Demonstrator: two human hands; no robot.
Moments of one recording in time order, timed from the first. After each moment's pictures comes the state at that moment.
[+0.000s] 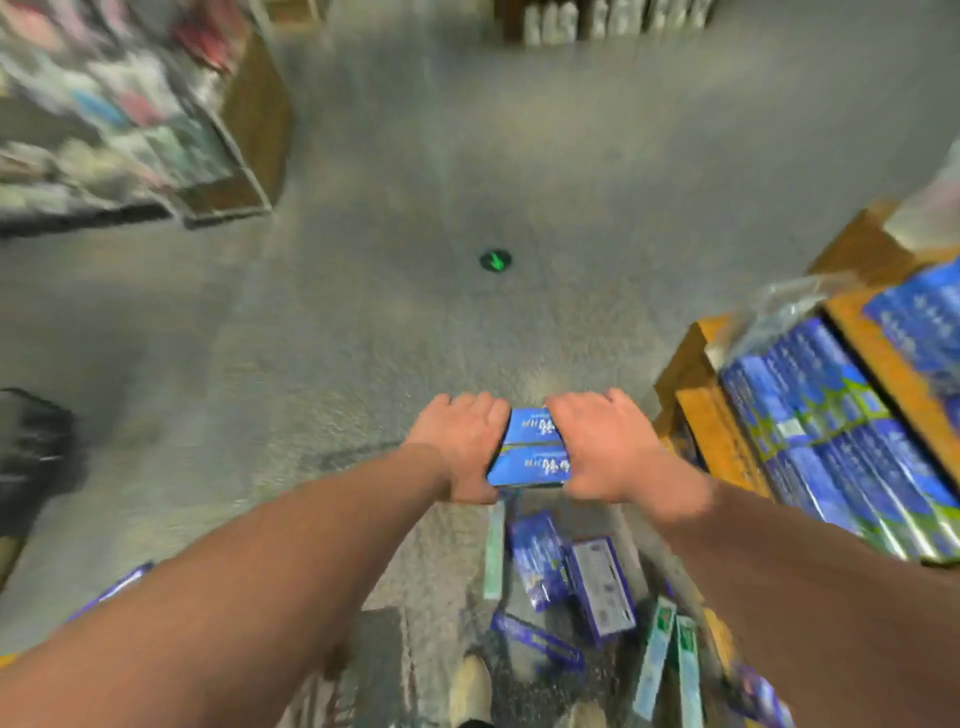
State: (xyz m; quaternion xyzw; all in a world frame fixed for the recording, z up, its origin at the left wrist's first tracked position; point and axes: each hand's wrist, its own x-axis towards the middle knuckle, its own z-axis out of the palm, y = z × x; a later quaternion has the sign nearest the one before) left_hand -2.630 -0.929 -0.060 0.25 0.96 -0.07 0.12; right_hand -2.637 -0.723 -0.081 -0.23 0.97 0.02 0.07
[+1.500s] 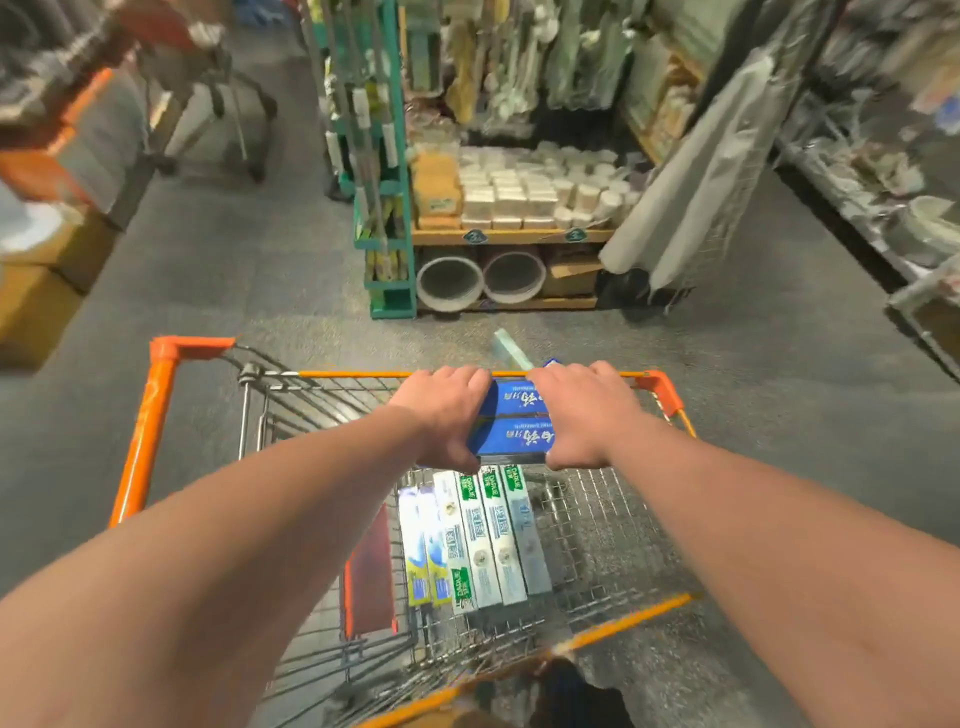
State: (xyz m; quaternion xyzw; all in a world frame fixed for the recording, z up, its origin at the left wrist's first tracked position) left_hand -1.982 -1.390 -0.031 -0.50 0.85 0.09 0.10; right_hand -2.185 -1.388 -0.010 -0.83 0.54 0.14 0.04
